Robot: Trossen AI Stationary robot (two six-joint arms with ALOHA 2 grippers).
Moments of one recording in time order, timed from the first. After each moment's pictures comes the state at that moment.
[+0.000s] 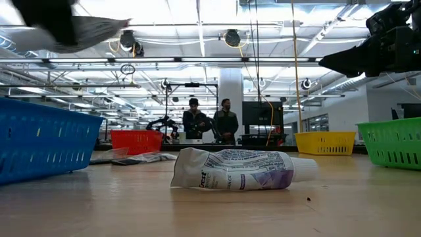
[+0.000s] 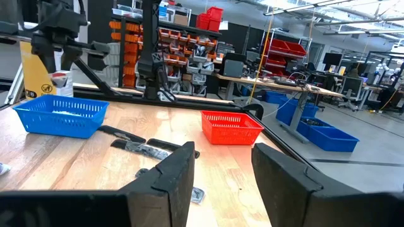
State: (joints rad) left arm -0.67 1.67 1.31 -0.89 -0.36 -1.13; right arm 0.01 0.04 0.02 0.08 0.21 -0.17
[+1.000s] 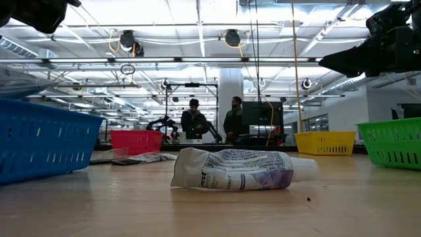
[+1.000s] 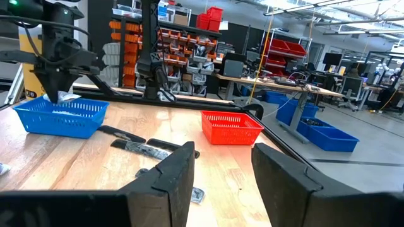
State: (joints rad) left arm -0.75 1.67 1.13 -0.81 -0.21 -1.68; right arm 0.01 0.04 0.02 0.08 0.21 -0.17
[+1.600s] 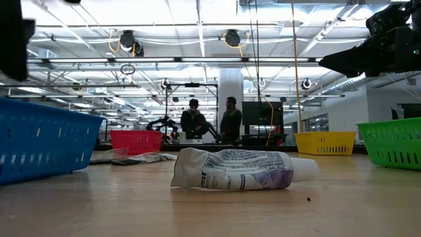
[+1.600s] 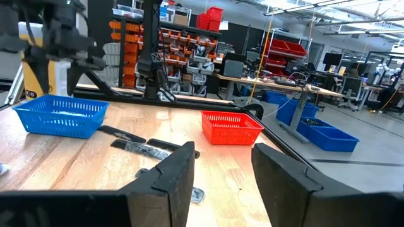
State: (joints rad) left arm -0.72 1.63 1.16 -0.79 -0.31 -1.38; right arm 0.01 0.04 0.02 0.08 0.21 -0.17
